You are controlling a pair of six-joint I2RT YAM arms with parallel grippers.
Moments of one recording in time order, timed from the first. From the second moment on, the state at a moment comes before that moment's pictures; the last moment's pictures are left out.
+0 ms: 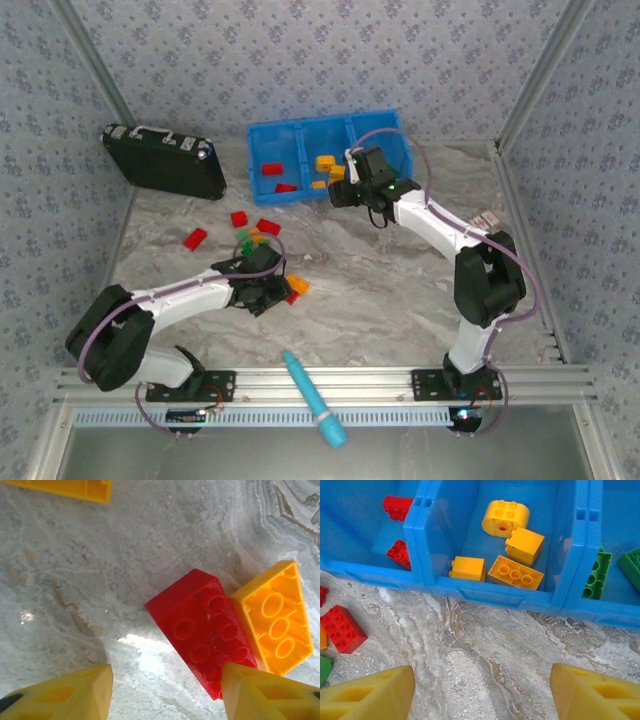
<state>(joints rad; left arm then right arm) -0.75 1.36 0.67 -0.50 0.03 -1.21 0.50 1.78 1.43 -0.38 0.04 0.16</state>
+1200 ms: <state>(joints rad) -0.75 1.30 0.73 -0.64 -0.06 -1.31 0.48 1.70 1.40 -0.39 0.02 0.14</state>
